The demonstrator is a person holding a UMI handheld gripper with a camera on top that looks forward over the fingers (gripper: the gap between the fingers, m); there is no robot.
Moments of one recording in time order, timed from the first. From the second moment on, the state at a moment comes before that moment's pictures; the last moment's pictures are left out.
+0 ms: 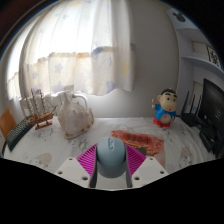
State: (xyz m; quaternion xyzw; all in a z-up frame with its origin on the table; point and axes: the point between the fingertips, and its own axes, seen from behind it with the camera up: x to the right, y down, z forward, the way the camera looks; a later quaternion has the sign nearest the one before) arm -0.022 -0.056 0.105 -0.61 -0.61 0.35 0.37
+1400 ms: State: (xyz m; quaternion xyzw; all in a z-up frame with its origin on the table) arm 0.179 -0.007 0.168 -0.65 -0.64 0.25 0.32
